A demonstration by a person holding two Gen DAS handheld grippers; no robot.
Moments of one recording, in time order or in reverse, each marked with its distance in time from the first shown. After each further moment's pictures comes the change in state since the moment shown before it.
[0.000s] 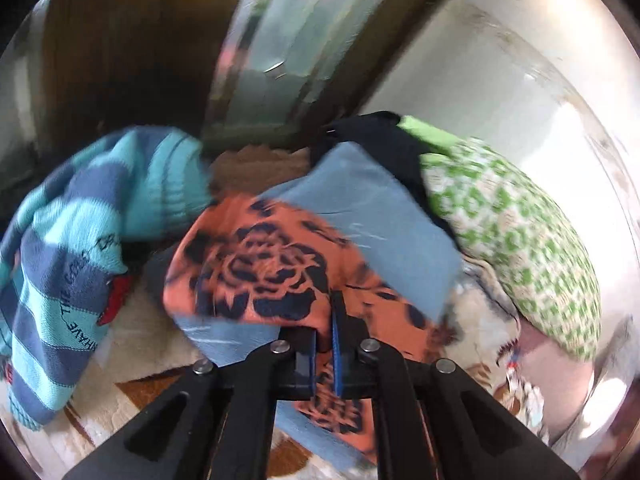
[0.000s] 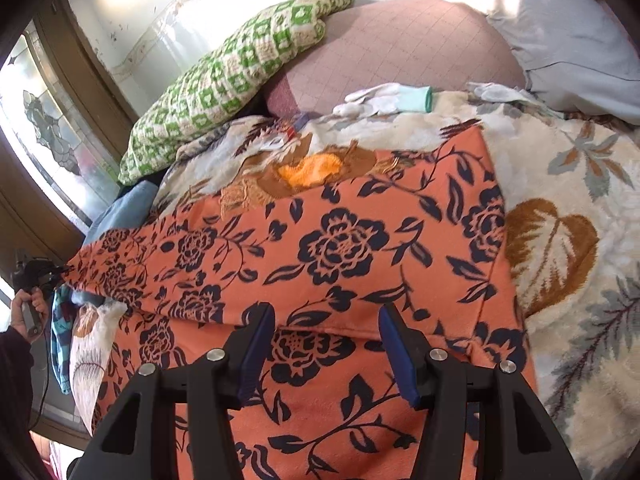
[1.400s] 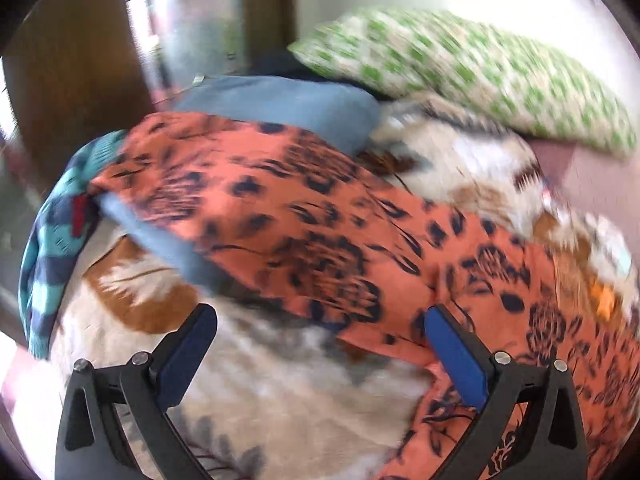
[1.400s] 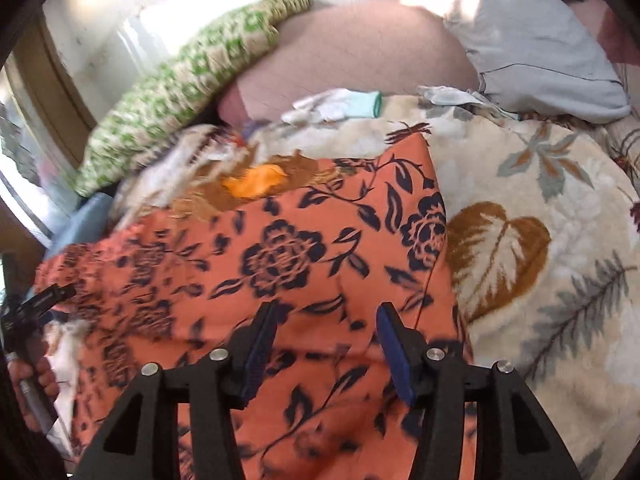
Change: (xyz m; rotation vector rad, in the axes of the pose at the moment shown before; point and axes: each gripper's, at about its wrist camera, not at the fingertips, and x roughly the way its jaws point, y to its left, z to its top) left arm -0.024 -0.104 -0.182 0.353 0.004 0.278; right arm -0.012 -0.013 -0.003 0.037 -0.005 -0.135
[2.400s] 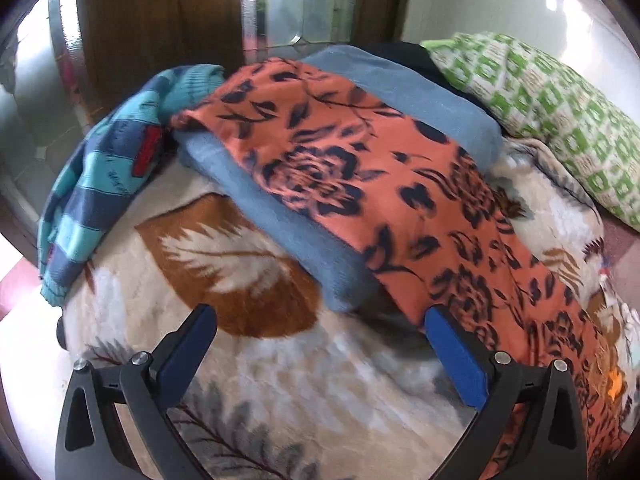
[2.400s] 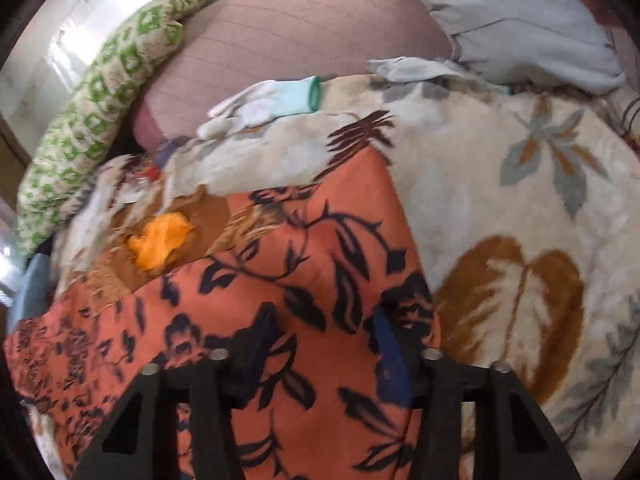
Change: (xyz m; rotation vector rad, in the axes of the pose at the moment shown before) left arm 0.025 0.068 0.003 -0.219 0.087 0.093; right arm 0.095 -0.052 0.063 0.146 0.068 -0.191
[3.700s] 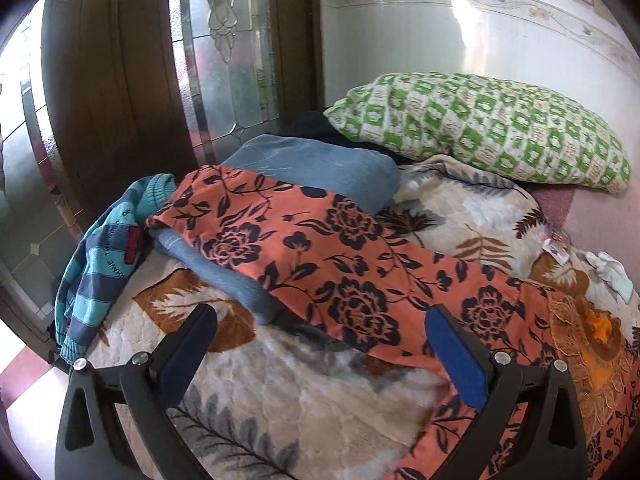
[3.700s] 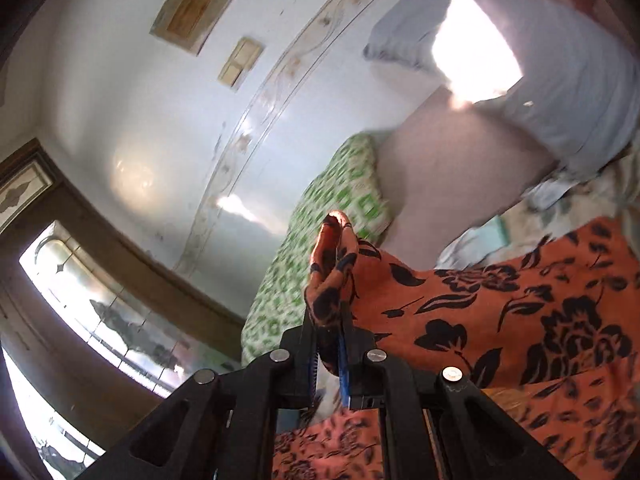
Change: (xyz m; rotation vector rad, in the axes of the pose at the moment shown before) left arm -0.081 -0.051 -0.031 0.217 -0.276 -0.017; right arm -0.204 0.100 0.059 0.288 -0.334 0.698
